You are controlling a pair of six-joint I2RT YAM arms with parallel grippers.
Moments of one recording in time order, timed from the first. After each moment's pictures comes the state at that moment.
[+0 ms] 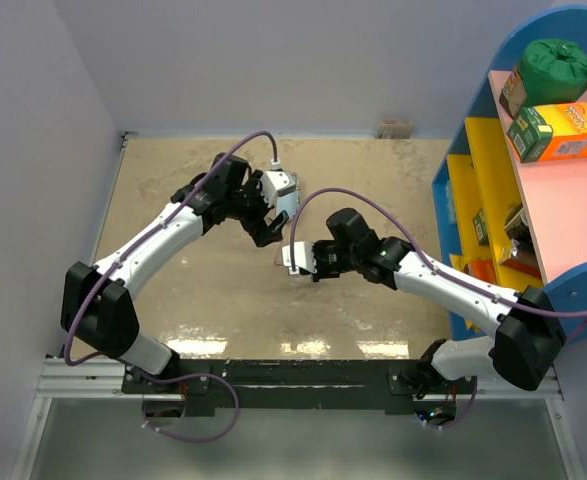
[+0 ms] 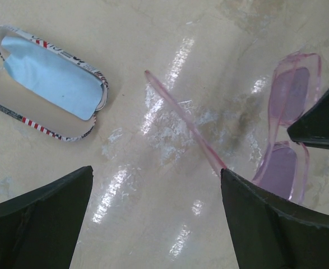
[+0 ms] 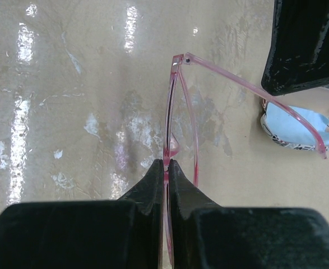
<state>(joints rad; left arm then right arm) -0.49 1.51 1.27 -0.55 0.45 0.42 0.80 1.33 0.95 -0.36 -0.36 -0.85</state>
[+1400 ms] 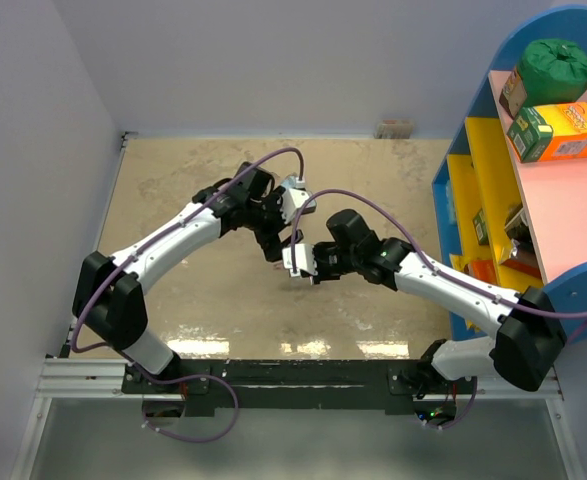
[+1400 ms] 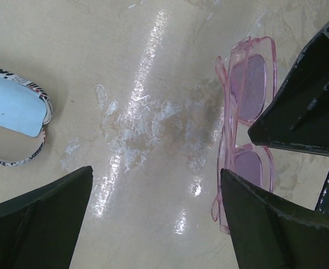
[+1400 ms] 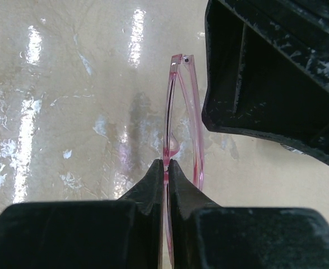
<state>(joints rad) -0.60 1.59 1.31 -0.64 0.46 0.48 0.80 1.32 0.94 -0.38 -0.38 -0.86</state>
